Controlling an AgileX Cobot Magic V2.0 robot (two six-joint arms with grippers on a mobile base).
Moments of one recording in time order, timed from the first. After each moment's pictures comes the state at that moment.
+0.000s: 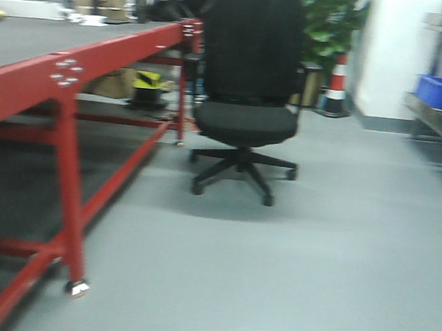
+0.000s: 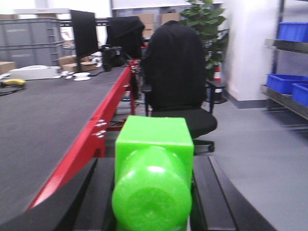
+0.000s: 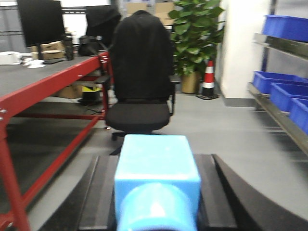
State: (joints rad) left arm -0.17 0.23 -0.51 0.35 0.34 -0.25; right arm -0.11 0.20 -0.47 0.21 0.35 -0.13
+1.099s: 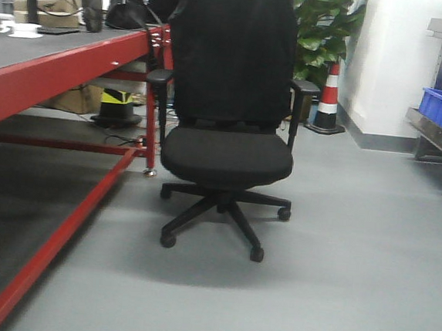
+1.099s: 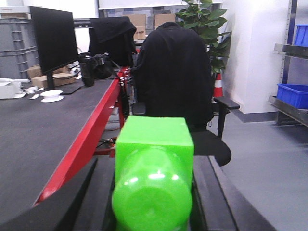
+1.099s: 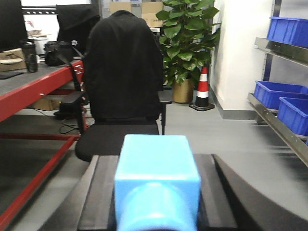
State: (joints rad) left arm -0.17 0.23 -0.51 0.35 0.34 -0.25; right arm -0.11 0.20 -0.46 0.21 0.35 -0.13
